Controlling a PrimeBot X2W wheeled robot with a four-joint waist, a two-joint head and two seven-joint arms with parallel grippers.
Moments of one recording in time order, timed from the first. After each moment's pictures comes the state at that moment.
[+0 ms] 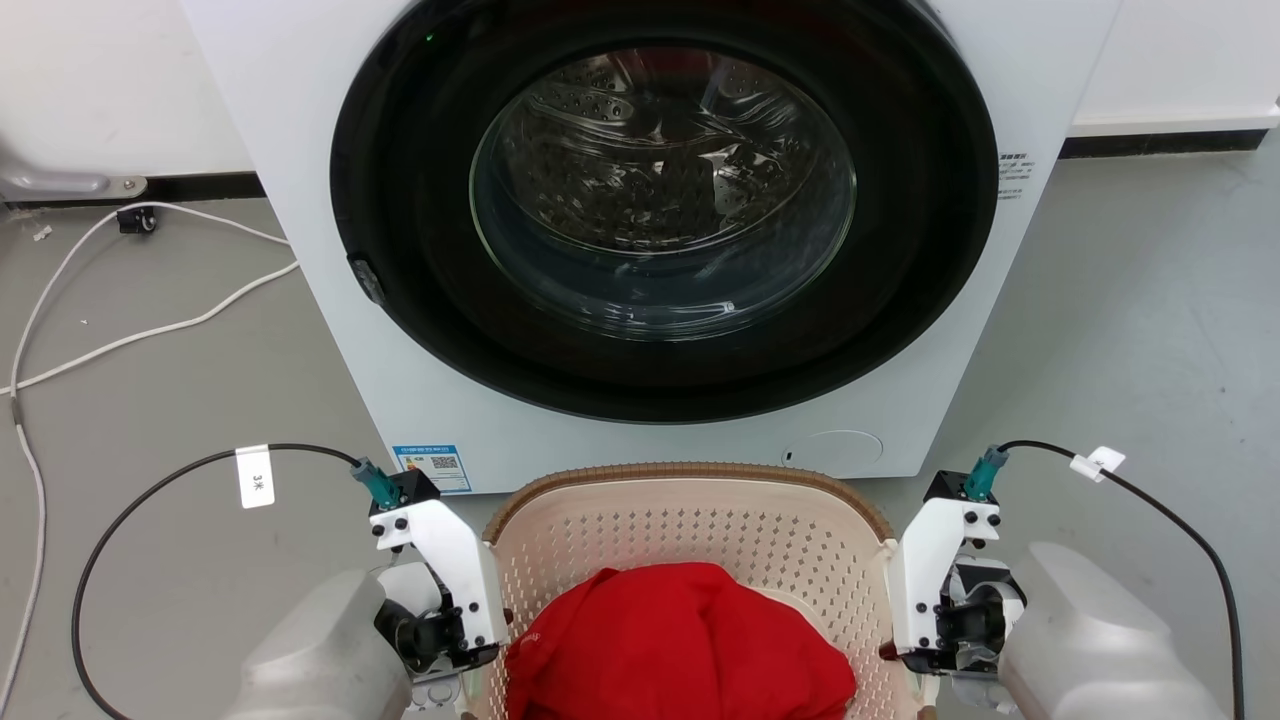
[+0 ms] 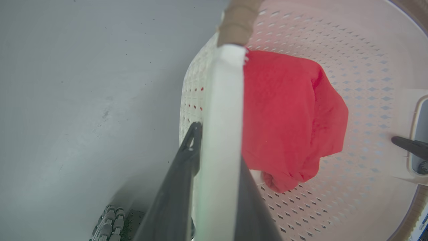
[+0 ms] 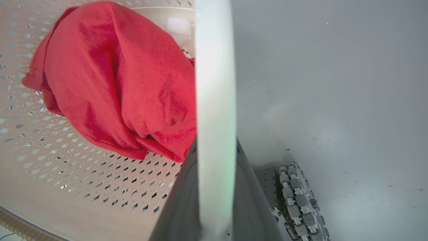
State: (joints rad) left arm -0.69 0.17 -0.79 1.19 -1.19 -0.12 0.49; right arm -0.71 -0.07 0.51 1.29 0.78 0.12 0.70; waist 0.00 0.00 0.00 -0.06
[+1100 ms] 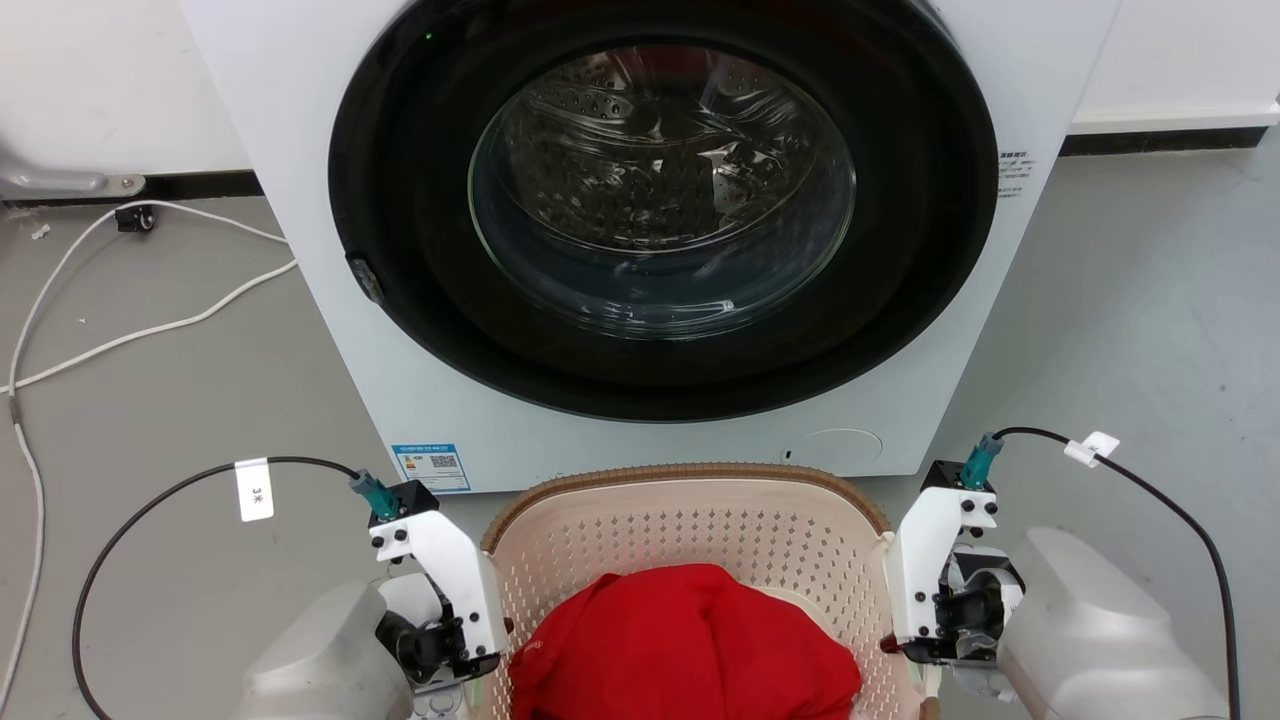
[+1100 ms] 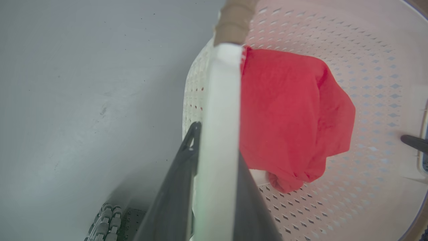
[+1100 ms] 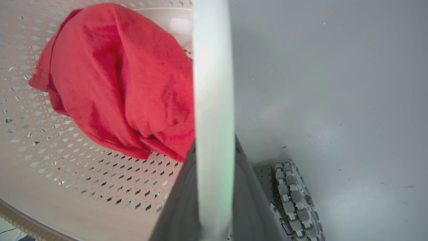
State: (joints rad) left arm -0.68 0.17 -0.81 1.20 -1.23 -0.12 0.46; right arm -0.73 -0.07 0.49 1.29 0.75 0.12 0.73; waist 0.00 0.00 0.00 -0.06
